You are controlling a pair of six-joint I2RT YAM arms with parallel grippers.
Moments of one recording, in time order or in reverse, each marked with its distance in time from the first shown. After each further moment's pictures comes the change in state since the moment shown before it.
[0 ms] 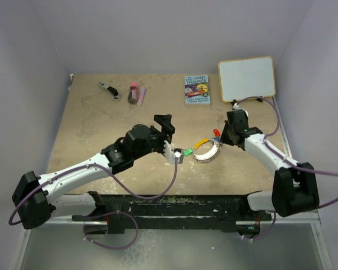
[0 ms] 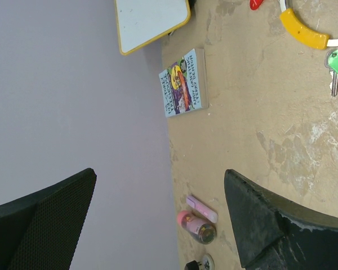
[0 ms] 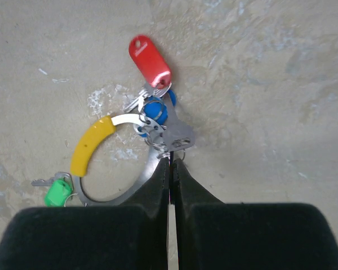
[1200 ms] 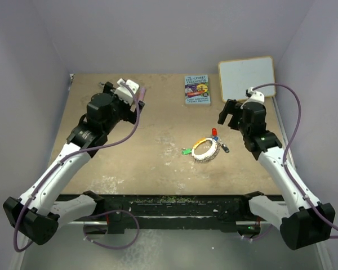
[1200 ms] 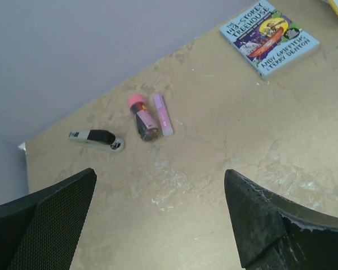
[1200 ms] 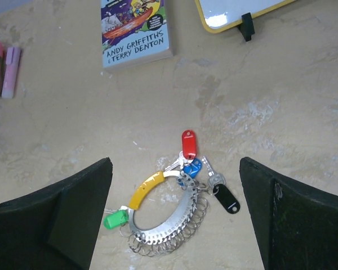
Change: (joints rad) left arm 0.407 -0.077 0.289 -0.312 -0.129 -0.974; right arm 0.000 -0.259 0.086 0.107 0.019 -0.108
